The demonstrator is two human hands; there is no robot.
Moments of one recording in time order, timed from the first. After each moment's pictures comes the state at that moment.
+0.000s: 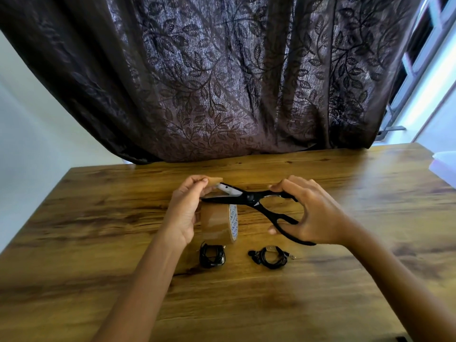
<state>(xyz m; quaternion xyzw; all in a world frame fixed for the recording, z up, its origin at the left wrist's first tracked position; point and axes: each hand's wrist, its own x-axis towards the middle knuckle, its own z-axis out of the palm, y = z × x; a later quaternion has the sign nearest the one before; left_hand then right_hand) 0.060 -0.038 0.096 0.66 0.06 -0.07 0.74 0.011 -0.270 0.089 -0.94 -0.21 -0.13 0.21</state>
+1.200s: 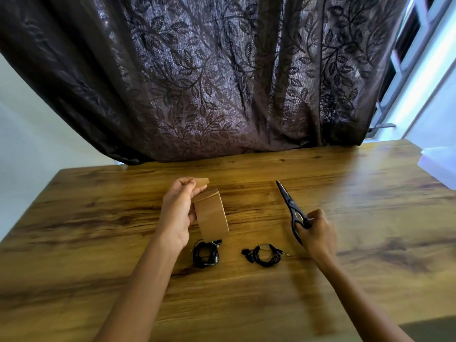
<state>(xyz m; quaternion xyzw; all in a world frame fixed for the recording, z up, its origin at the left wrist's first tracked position) 0.058 -0.042 0.088 0.66 0.09 -0.04 0.75 0.015 -0.297 -0.040 -0.88 0.29 -0.18 0.32</state>
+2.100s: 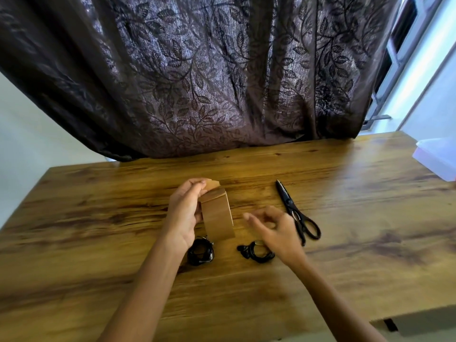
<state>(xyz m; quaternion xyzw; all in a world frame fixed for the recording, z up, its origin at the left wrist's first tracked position) 0.055 -0.061 0.082 0.66 0.08 -0.07 0.74 0.004 -0.227 0.006 -0.81 0.07 -0.09 0.57</state>
